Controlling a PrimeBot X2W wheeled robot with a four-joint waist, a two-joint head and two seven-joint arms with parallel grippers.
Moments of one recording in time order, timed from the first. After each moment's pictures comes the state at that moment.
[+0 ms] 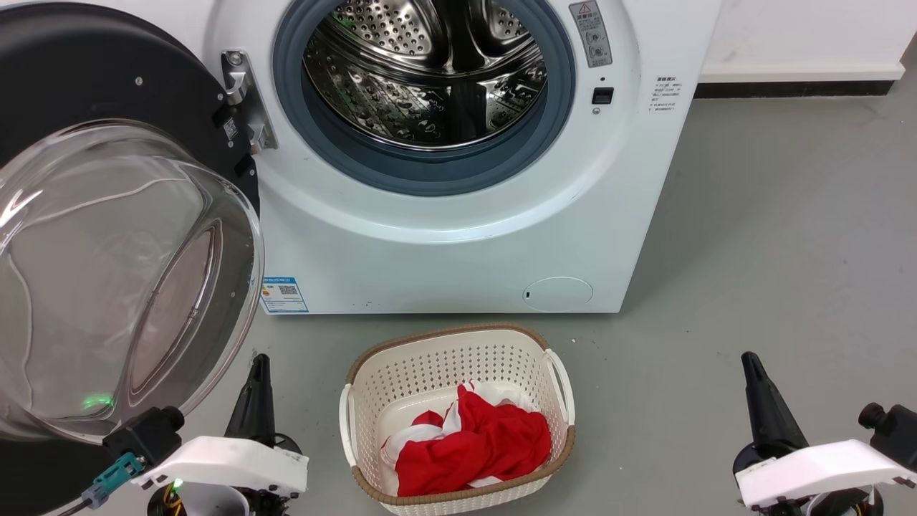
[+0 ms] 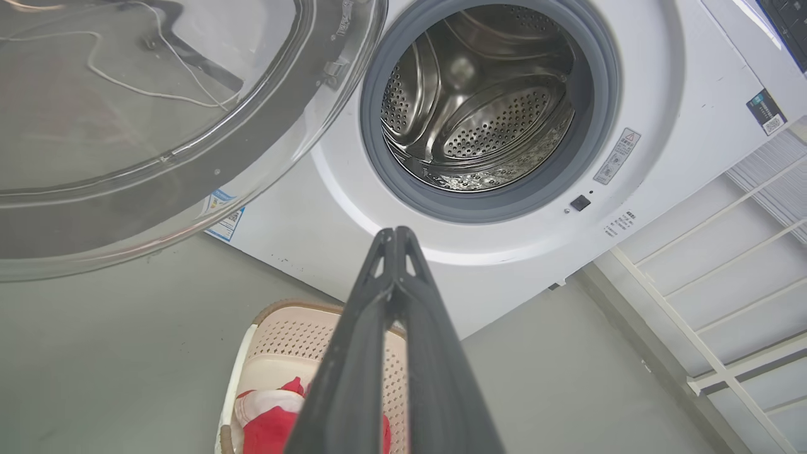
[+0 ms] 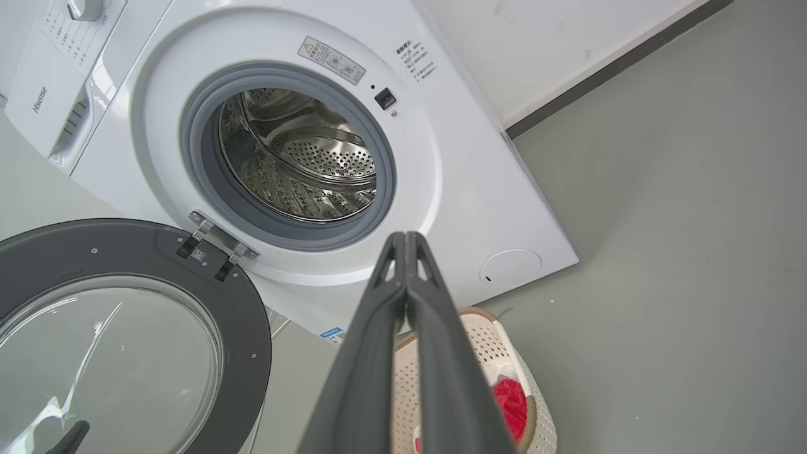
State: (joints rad) left arm -0.04 0.07 0.01 0.19 -0.68 -0.04 -0.12; right arm 0.02 -0.07 -0.01 0.11 0.71 0.13 -0.08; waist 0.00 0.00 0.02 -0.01
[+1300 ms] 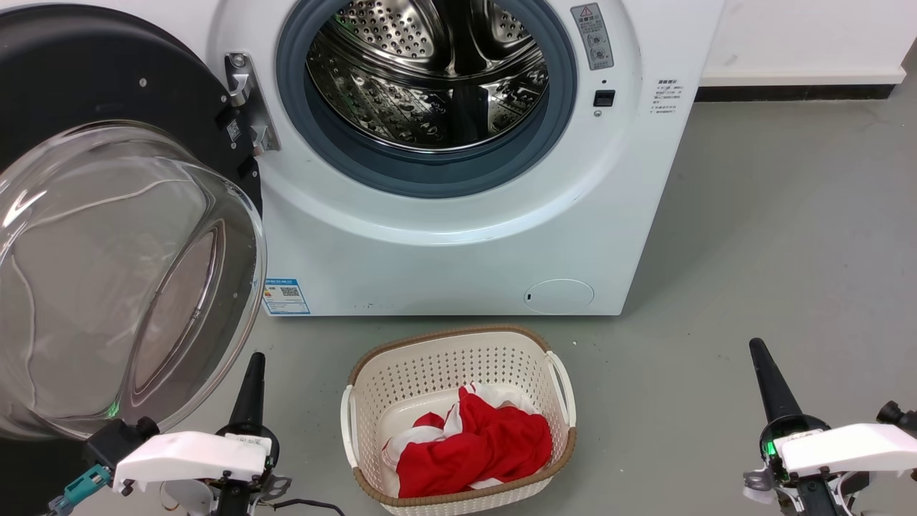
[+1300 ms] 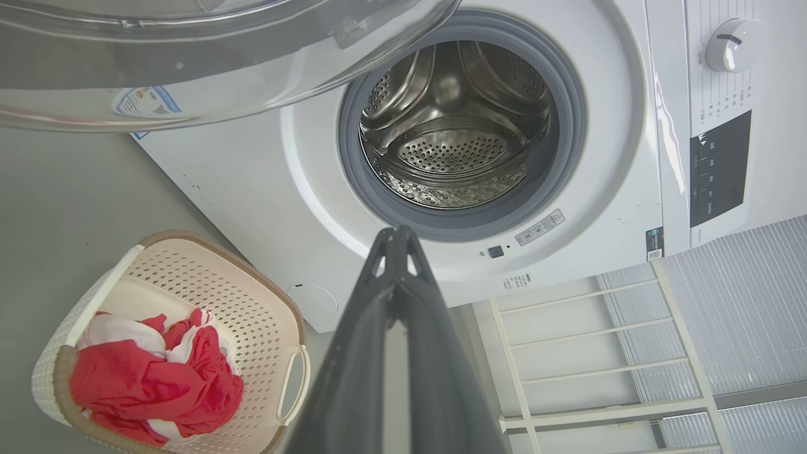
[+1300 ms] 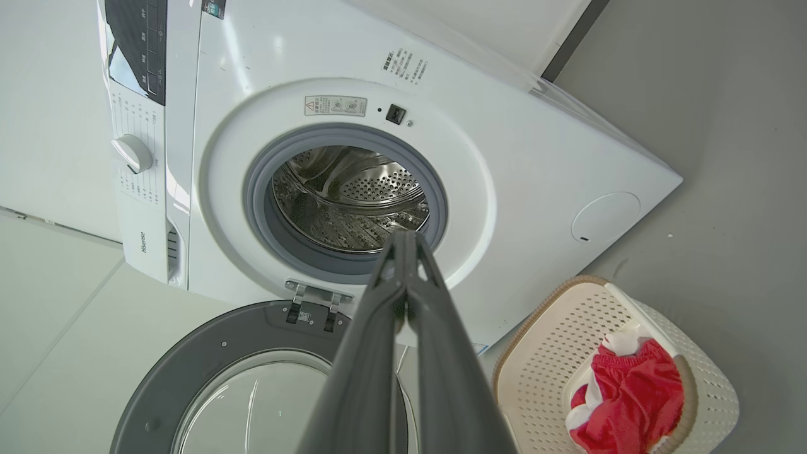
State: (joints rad) left arm -0.07 0.06 0.06 0.22 -1.16 -0.09 0.00; right arm -0.04 -0.08 -0.04 0.18 1.20 0.13 0.00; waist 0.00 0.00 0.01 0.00
